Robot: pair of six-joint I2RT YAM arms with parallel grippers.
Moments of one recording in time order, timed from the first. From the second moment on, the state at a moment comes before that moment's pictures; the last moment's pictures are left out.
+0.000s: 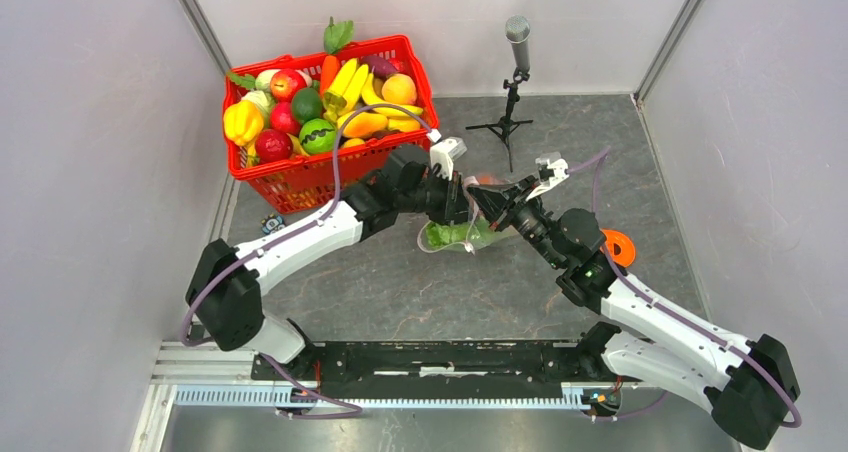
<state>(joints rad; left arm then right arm) -0.78 1.49 1.16 -0.18 0.40 -0.47 0.75 0.90 0.56 0.50 0.03 0.44</state>
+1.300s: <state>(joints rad) -0.71 1.15 1.18 -0.40 0.12 -0.27 0.77 0.86 0.54 0.43 0.27 0.44</state>
